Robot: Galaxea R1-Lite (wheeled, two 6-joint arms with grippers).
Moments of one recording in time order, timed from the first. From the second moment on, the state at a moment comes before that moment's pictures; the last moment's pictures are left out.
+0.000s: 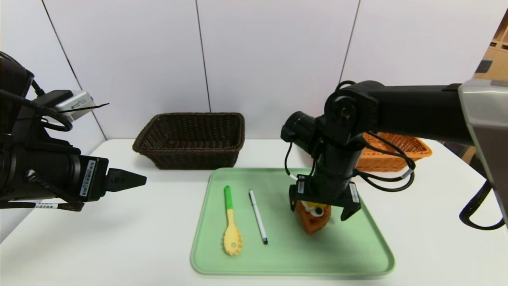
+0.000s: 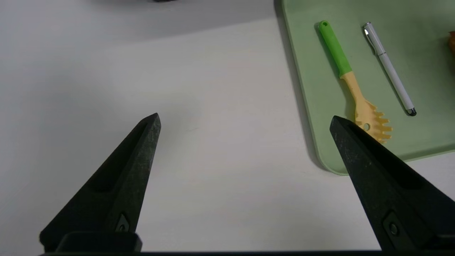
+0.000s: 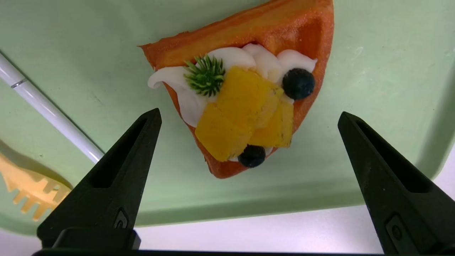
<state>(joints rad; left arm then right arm) -0.32 1.30 -1.12 0.49 0.04 -0.12 0.64 2.19 -1.95 1.19 -0.08 0.81</state>
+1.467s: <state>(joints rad) -0.32 1.29 -1.11 0.49 0.04 -0.12 0.64 2.22 -1.95 1.16 -0.09 0.77</state>
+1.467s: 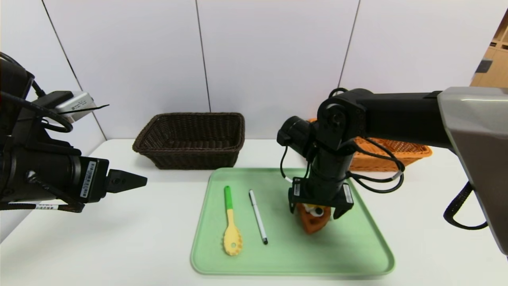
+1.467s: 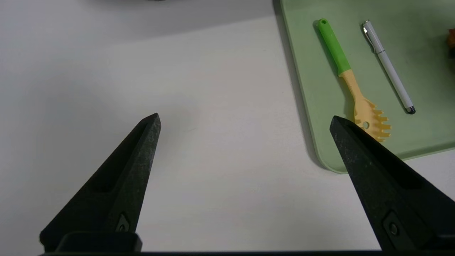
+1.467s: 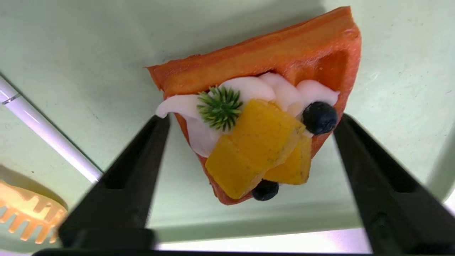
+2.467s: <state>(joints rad) -0.32 1.27 -1.11 0.47 0.04 -0.12 0.73 2.18 -1.95 1.20 -0.08 0.78</state>
